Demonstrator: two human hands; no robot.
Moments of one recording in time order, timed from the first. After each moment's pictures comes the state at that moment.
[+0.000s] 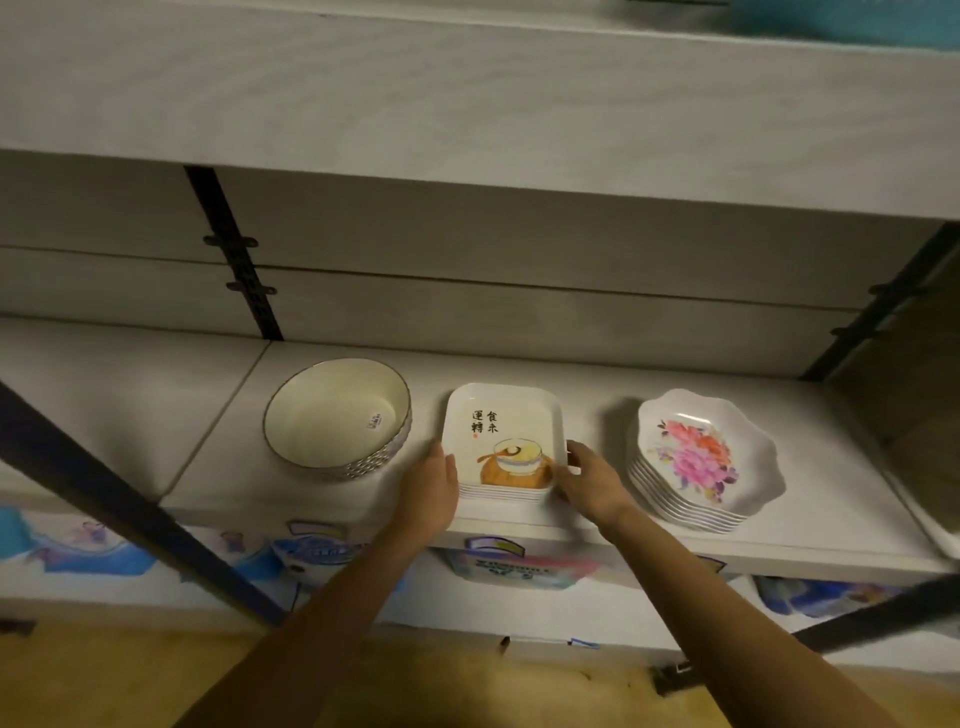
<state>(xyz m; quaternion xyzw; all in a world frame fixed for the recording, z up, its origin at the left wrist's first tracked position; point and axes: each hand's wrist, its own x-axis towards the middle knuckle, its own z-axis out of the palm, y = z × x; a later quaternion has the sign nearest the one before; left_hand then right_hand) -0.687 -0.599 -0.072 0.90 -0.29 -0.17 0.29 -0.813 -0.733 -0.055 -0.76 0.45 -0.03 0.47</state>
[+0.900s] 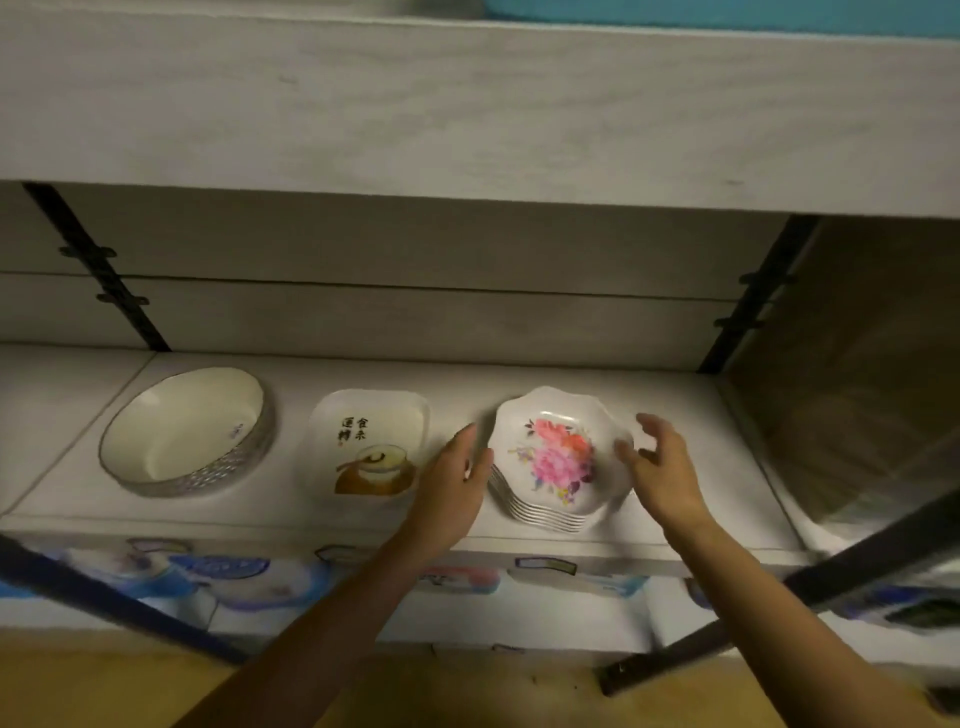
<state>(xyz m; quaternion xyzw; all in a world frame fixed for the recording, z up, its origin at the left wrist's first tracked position) -0.826 -0.718 -0.028 0.81 -0.32 -0.23 0.44 -0.970 -0.870 -0.026 -0.71 0.49 -0.21 0.45</state>
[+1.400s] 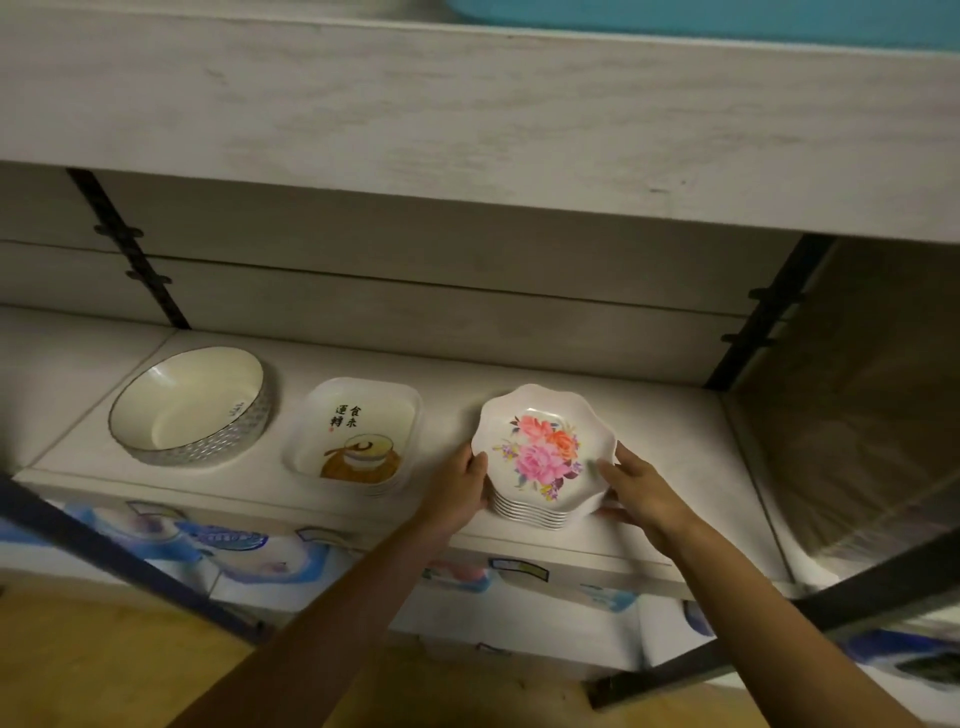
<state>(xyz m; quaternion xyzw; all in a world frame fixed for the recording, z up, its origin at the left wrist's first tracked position) -0.844 -0.753 -0.046 0.76 -0.16 -0.37 0.51 -0.978 -0.897 -0.036 -0.64 0.42 -0.05 0.64</state>
